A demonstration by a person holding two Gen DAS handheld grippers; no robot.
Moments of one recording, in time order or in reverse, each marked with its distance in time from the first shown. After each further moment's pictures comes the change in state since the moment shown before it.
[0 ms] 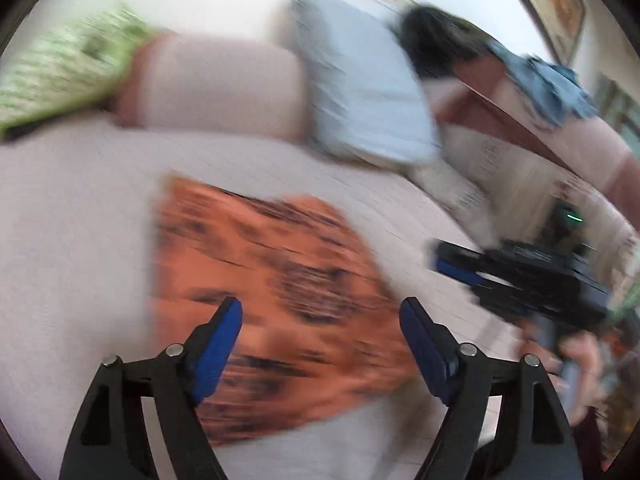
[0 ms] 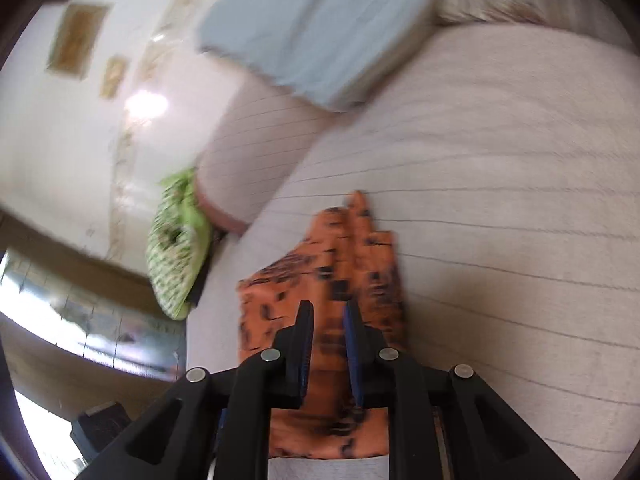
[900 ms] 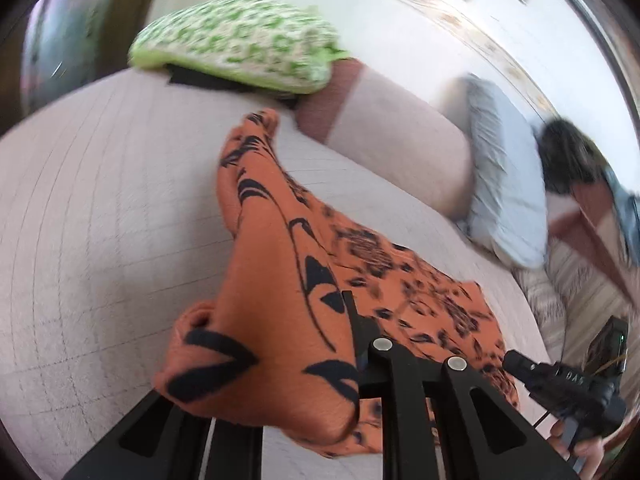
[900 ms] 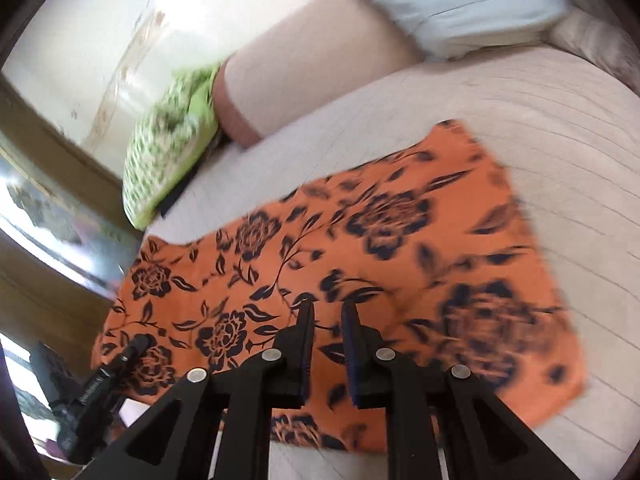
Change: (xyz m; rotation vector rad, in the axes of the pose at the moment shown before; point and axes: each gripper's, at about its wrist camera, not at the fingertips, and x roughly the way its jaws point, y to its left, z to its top) left arm -0.055 0.127 -0.020 -0.344 -0.130 0.214; right arm 0.068 0.079 -0.080 -0.253 0.122 -0.152
